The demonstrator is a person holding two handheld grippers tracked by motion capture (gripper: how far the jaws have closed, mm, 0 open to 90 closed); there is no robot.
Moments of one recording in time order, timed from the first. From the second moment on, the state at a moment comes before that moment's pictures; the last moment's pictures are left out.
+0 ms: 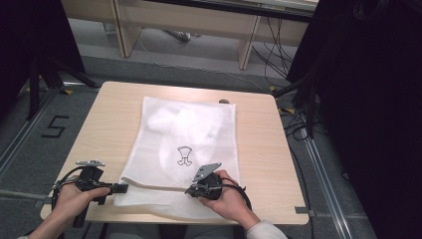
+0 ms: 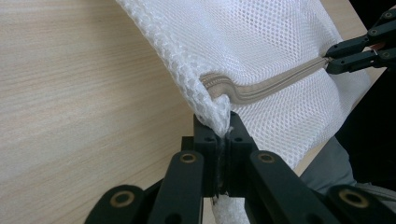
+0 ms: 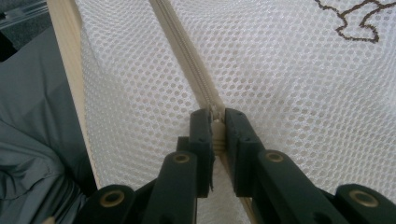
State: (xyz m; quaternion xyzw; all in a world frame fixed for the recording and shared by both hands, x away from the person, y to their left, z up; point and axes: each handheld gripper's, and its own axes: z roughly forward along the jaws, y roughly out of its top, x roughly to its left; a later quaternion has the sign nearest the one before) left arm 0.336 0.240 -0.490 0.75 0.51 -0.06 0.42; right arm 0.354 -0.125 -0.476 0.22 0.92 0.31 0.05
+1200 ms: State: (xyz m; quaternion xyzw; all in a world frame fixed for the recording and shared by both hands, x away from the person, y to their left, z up) left arm 0.336 0.241 -0.490 0.75 0.51 -0.06 0.42; right arm 0.353 -0.133 -0.475 0.23 0.92 0.31 0.06
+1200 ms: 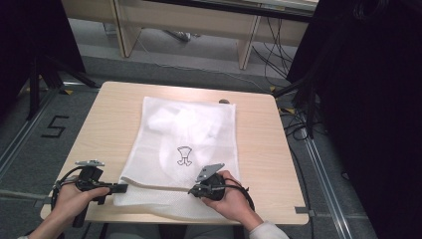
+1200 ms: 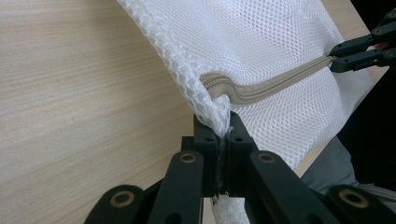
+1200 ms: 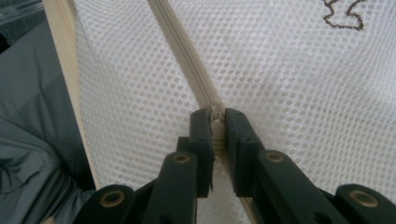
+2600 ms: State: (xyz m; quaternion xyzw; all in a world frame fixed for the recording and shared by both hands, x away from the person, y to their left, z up) left arm 0.336 0.241 -0.490 0.74 0.52 -0.06 0.42; right arm 0.352 -0.152 -0.473 0.23 0.92 0.31 0.06
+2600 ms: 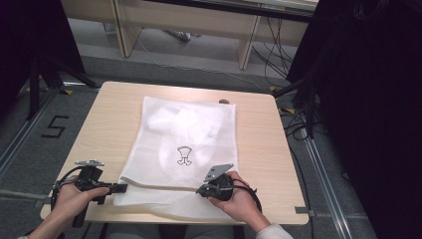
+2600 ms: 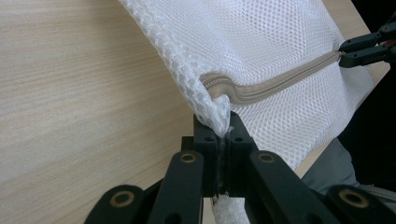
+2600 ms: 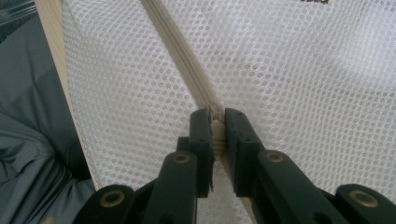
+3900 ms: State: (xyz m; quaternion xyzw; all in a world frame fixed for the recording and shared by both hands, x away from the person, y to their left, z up) left arm 0.336 0.241 -0.491 0.74 0.52 -0.05 0.42; right arm 0.350 -0.167 -0.473 0.24 0.92 0.30 0.06
